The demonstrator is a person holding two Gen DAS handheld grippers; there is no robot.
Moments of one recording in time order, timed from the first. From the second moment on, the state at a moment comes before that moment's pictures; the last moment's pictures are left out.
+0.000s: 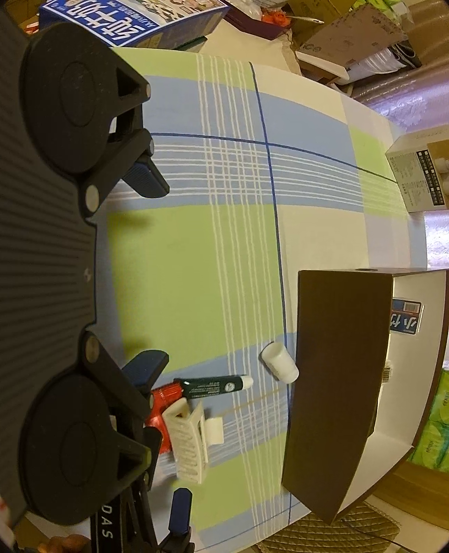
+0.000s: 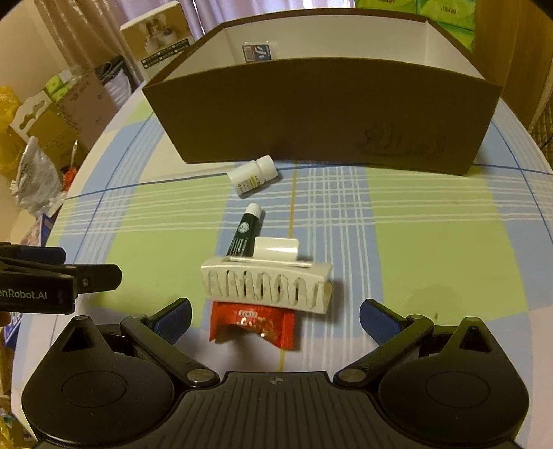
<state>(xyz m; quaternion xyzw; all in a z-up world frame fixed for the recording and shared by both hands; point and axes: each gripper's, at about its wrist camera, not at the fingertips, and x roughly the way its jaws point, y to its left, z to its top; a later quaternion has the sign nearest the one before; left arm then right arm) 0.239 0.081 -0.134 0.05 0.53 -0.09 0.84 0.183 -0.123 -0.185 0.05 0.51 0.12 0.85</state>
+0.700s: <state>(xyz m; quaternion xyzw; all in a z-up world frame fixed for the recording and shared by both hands) 0.270 0.058 -0.158 0.06 0.54 -0.18 0.82 0.189 -0.155 -0.195 0.06 0.50 0.03 0.86</state>
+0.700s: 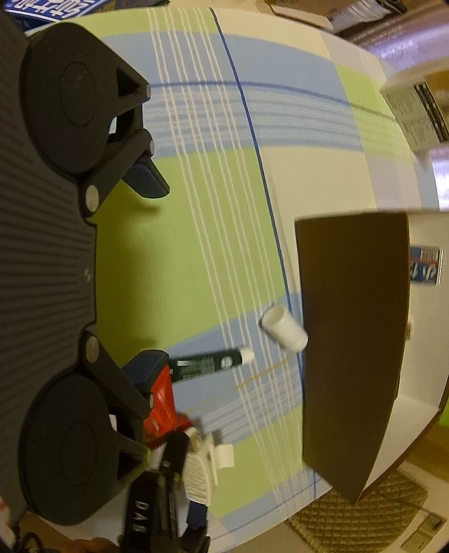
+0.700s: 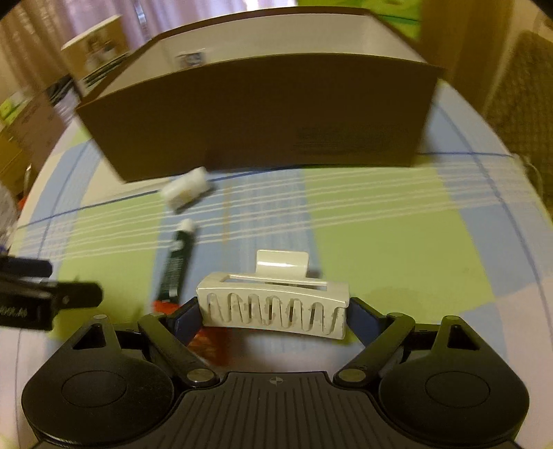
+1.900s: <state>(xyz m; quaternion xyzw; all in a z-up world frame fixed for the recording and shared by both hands) 0.214 -0.044 -0.174 0.01 0.54 -0.10 0.84 0.172 -0.283 -0.181 0.03 0.50 0.11 0.86</state>
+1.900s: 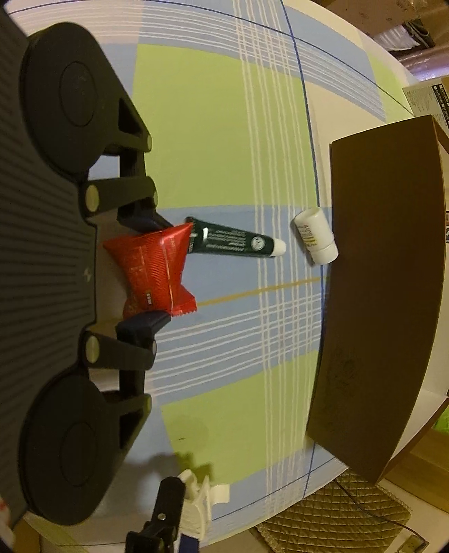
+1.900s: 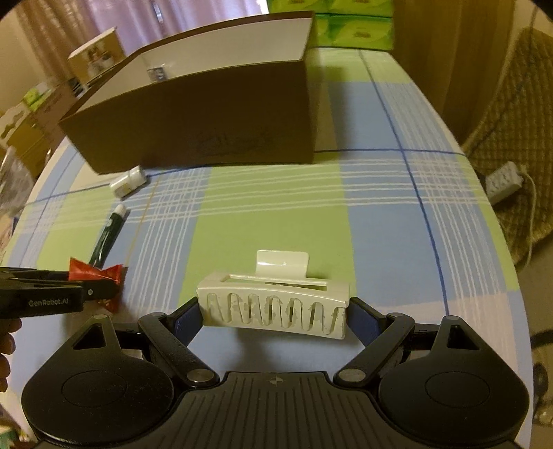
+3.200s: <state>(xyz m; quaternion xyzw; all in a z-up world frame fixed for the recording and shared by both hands) 0.217 -0.028 -0.105 0.00 0.49 -0.11 0.86 0.205 -0.270 -0.151 0.03 0.47 0.19 0.86</state>
